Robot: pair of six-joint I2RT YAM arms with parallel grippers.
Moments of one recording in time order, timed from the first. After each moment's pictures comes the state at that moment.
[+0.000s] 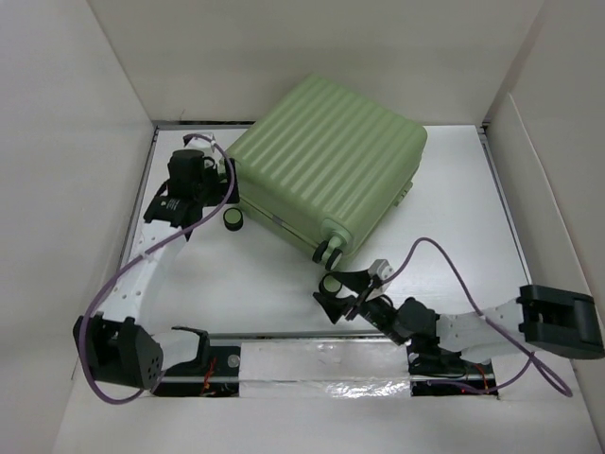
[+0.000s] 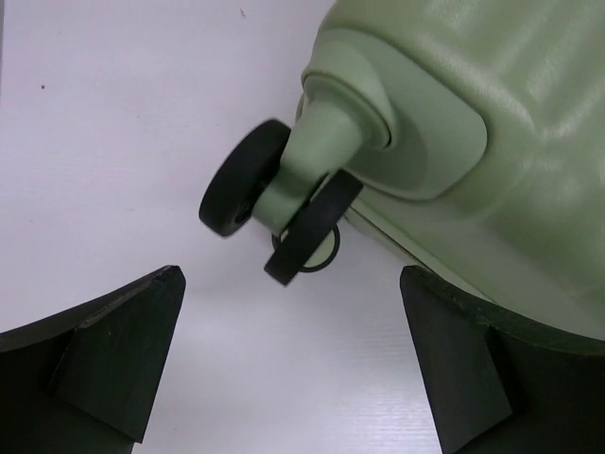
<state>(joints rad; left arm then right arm) -0.18 1.19 1.09 -0.50 -0.12 -0.15 1.38 1.18 0.13 1.20 0.52 0.21</state>
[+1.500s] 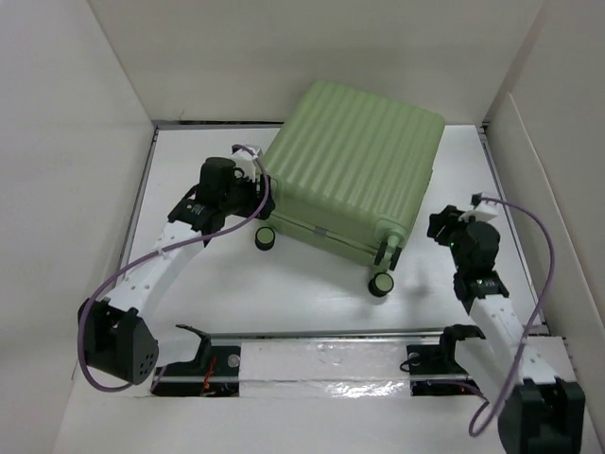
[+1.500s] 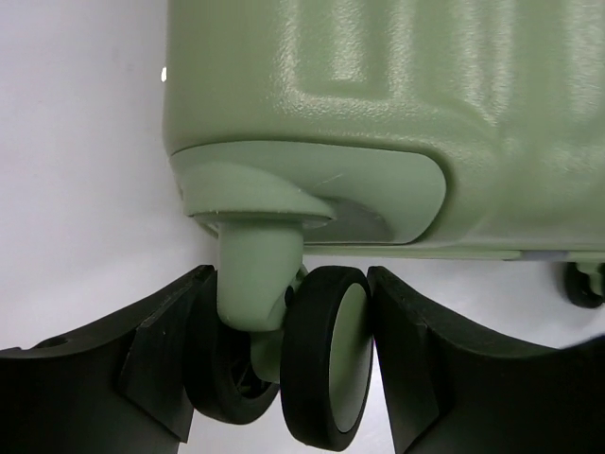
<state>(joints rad) -0.37 1.26 1.06 -0.42 0.14 -0.12 0.10 0.72 0.36 0.17 0.11 0.29</state>
